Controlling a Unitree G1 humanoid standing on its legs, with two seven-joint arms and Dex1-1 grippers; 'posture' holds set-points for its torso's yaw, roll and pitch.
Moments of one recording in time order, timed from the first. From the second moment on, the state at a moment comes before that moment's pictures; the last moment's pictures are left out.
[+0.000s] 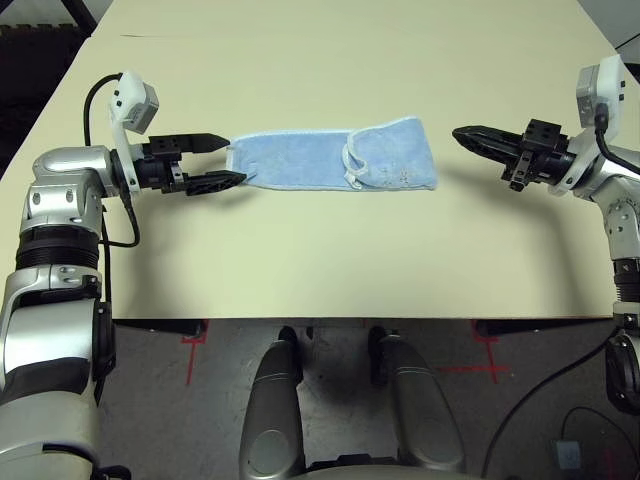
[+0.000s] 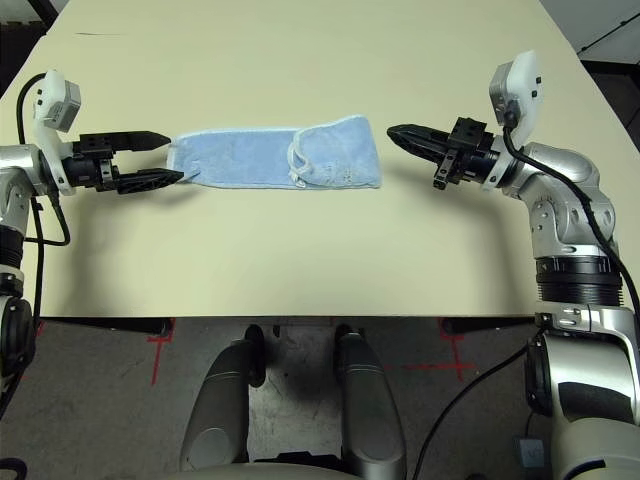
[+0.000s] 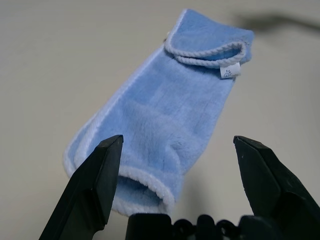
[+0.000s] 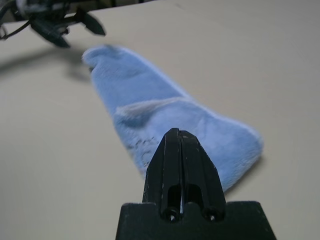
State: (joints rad) left arm -0.95 0.76 0.07 0.76 -0.25 0.10 -1.44; right arm -0.67 -0.65 -0.16 0.27 0.40 0.21 1.19
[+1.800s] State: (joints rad) left arm -1.01 0.83 0.08 0.53 -0.49 1.47 -1.08; right arm -0.73 -0.65 -0.04 0.41 0.33 0.01 1.34
